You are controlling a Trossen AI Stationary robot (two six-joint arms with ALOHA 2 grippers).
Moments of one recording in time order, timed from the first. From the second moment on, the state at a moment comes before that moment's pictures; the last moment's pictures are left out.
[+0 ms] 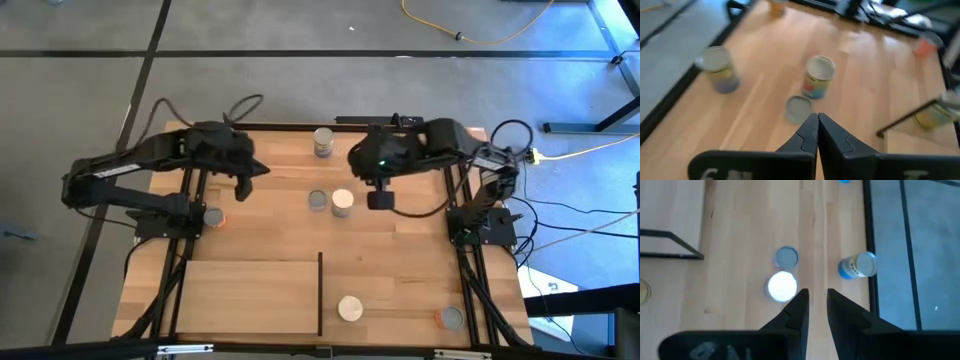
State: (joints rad) left arm 0.25 1.00 1.11 -0.72 0.08 -0.13; right arm 0.06 1.80 2.36 -1.57 0.28 -0.10
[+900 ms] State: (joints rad) left arm 0.19 1.39 1.11 -0.21 0.14 0.14; right arm 0.06 1.51 2.35 -1.57 0.27 -0.06
